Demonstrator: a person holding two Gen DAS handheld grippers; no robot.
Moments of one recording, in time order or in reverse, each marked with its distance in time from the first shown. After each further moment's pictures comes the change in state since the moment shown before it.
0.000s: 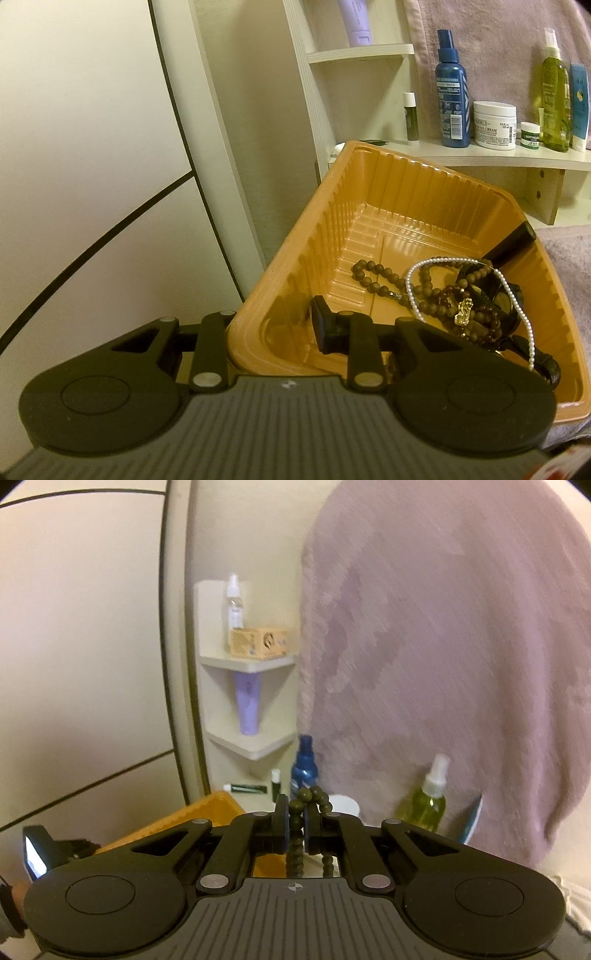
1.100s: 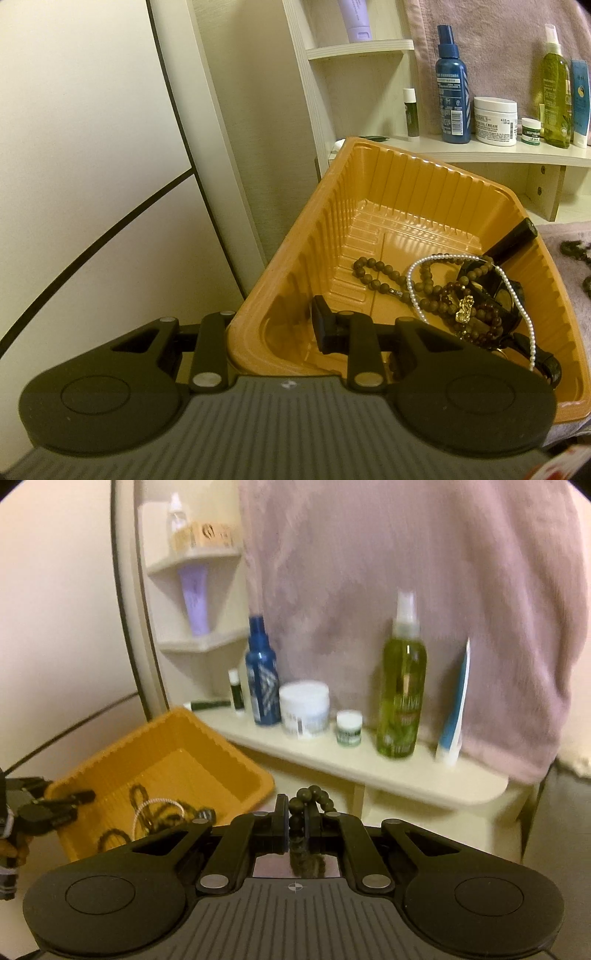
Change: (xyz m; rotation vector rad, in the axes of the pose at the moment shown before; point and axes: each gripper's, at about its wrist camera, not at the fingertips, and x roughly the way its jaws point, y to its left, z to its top) left arm 0.003 0.001 -0.001 0.005 0.011 -0.001; right arm 0.041 -0.041 -0.118 0.119 0.104 -0.041
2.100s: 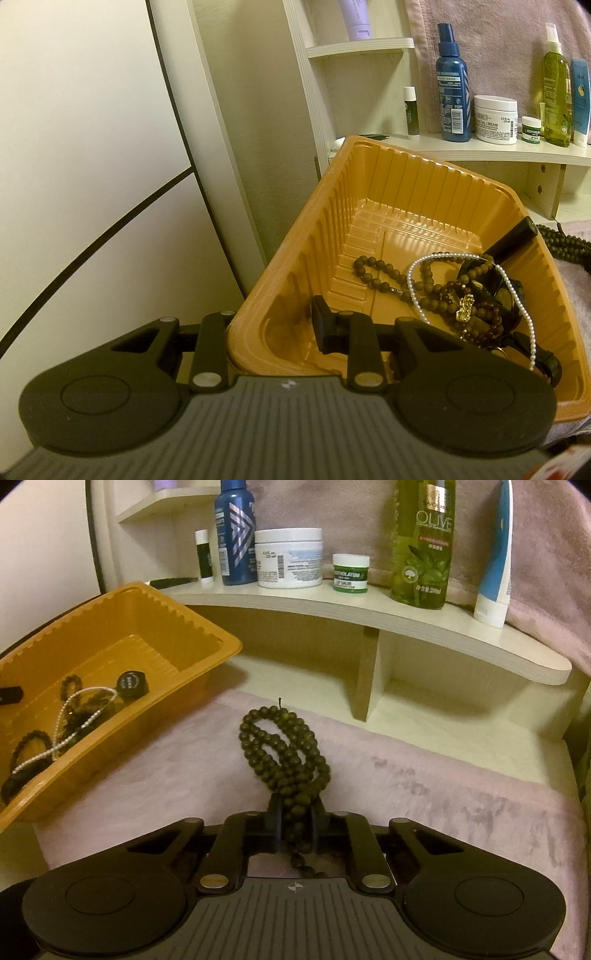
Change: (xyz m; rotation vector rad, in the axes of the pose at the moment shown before) left arm 0.001 0.000 -0.001 0.000 0.001 0.000; right arm 0.109 -0.019 -0.100 -0.012 0.199 -0.036
